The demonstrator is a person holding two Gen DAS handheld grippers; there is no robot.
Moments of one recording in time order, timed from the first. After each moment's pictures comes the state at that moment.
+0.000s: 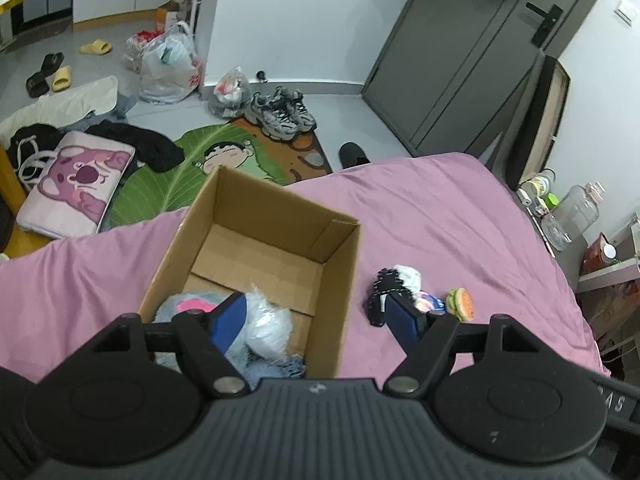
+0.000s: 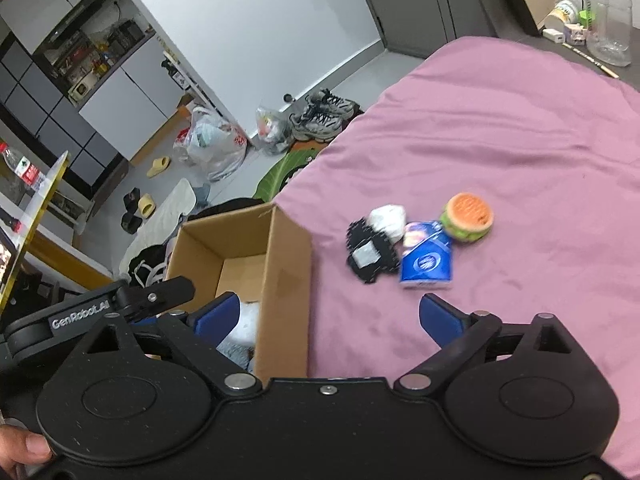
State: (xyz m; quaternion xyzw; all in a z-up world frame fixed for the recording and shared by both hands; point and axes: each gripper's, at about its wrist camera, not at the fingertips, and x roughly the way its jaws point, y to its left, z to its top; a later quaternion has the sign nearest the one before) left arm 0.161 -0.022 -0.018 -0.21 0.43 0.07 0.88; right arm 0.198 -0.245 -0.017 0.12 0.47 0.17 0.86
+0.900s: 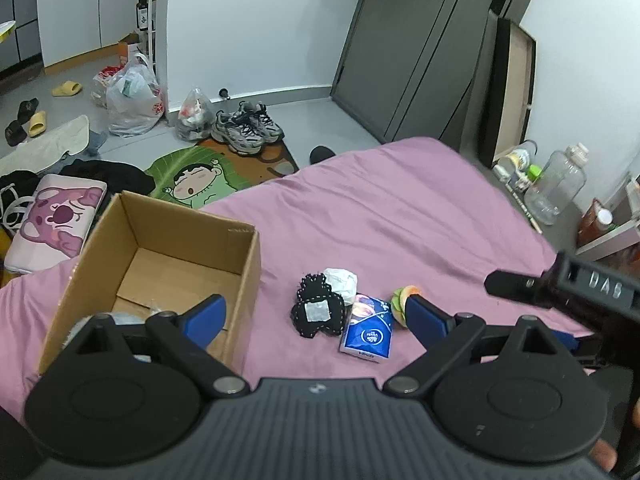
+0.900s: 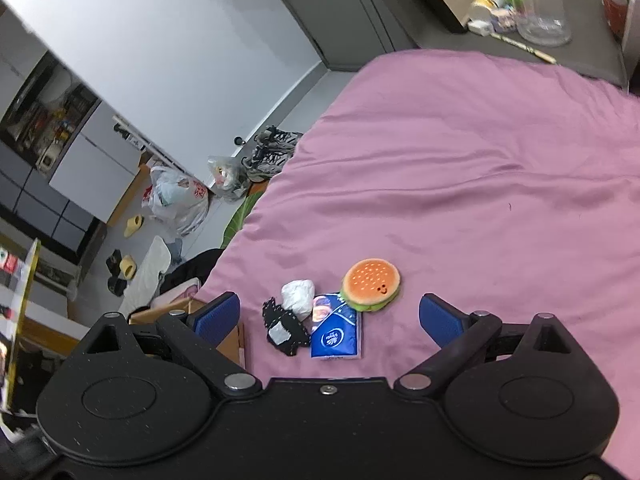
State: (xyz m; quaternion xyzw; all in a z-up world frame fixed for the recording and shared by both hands) left arm 0.200 -0.120 -0.019 -0.14 0.42 0.06 0.89; right arm 0.269 -0.337 -0.033 0.21 0.47 0.12 0.85
